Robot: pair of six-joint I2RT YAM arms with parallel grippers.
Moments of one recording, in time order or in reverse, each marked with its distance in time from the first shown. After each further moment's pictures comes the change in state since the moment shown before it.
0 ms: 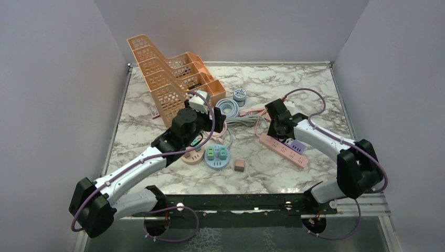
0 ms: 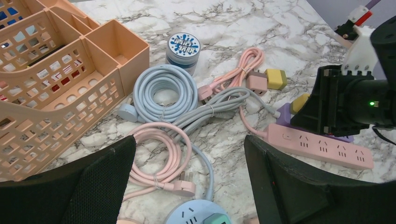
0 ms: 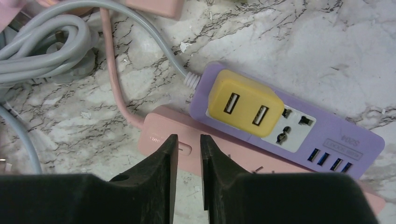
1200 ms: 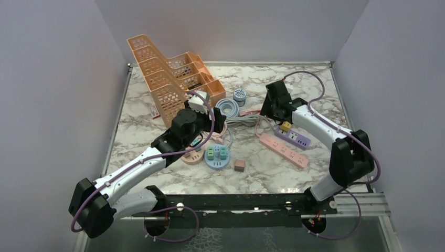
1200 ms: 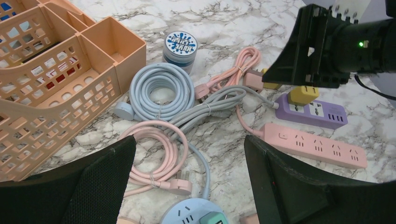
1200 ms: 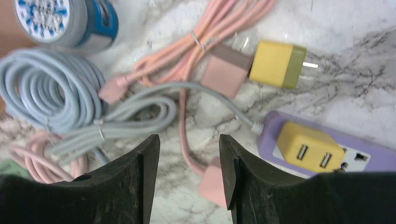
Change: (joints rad) left arm 0.000 -0.006 -0.006 0.000 0.011 -0.021; right arm -0.063 0.119 0.192 0.078 -0.076 -0.059
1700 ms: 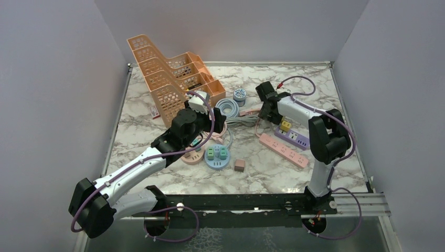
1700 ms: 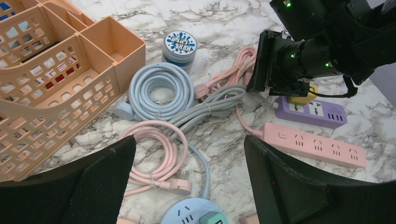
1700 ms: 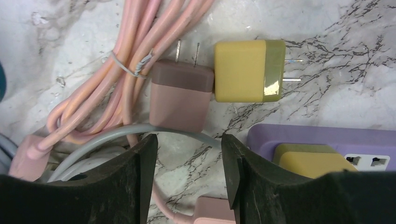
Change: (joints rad) left arm 0.000 0.000 0.000 -0.001 0.001 0.000; right arm -0.009 0.322 0.199 -0.143 0.158 0.193
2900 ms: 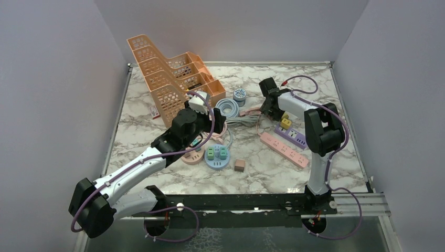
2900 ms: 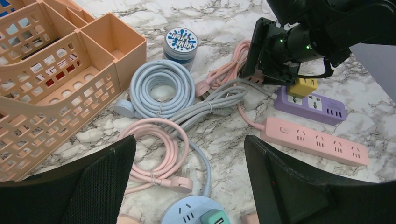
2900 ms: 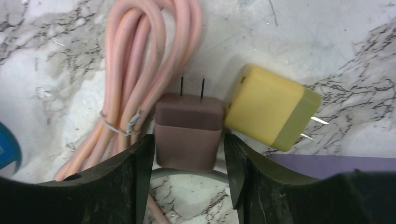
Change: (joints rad) left arm 0.000 0.002 0.000 -0.010 0.001 0.001; right arm -0.069 0.124 0.084 0.039 -0.006 0.074
